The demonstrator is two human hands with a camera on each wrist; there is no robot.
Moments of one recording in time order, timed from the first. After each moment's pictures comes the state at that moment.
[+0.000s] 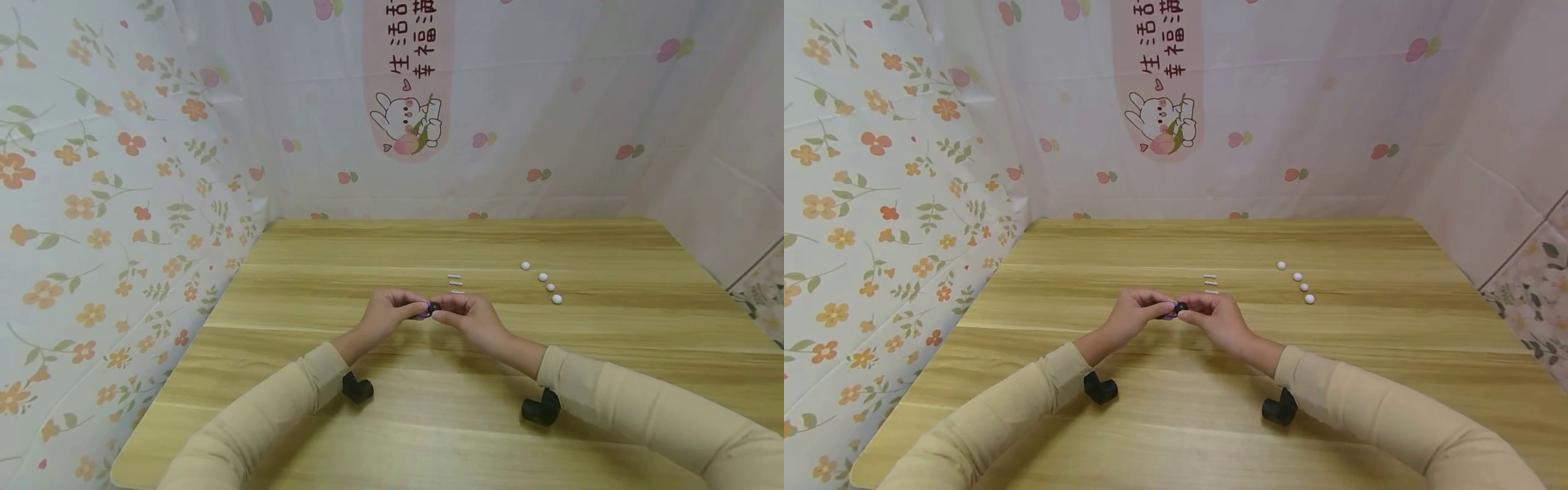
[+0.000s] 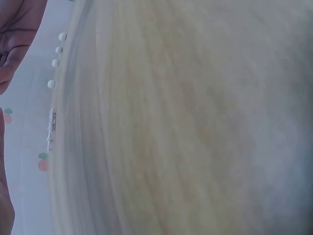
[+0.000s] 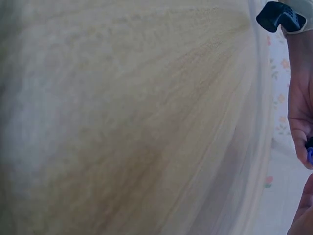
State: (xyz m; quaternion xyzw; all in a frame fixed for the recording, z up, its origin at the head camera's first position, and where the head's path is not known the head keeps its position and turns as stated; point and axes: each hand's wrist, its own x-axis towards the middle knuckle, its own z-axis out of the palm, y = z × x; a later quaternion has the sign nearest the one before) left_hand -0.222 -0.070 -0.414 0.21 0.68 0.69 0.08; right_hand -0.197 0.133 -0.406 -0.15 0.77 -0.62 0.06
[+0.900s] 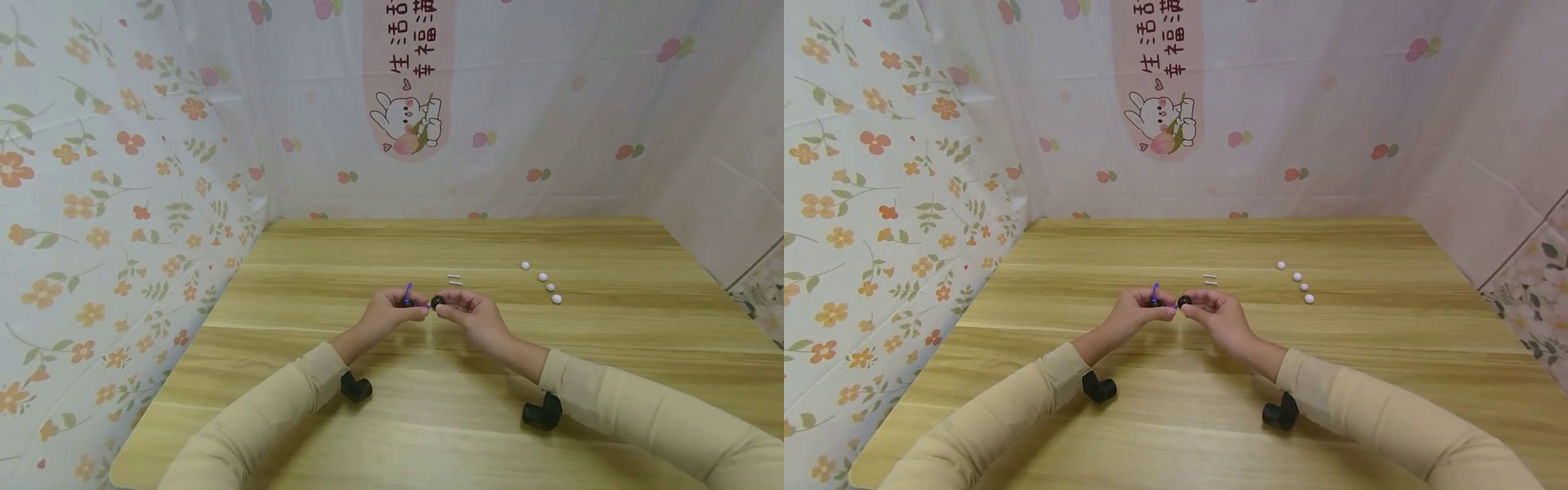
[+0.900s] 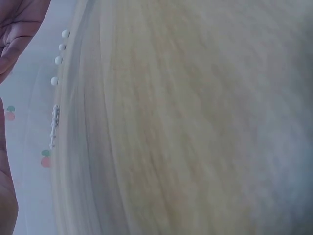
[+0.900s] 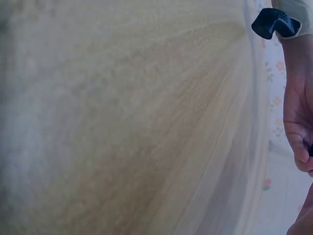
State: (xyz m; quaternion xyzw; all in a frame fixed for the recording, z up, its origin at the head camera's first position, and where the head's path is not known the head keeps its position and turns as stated) left_hand -0.222 -0.073 -0.413 0.22 0.68 0.69 0.12; right_hand -0.192 0.132 -0.403 -0.10 0.73 -0.67 0.03
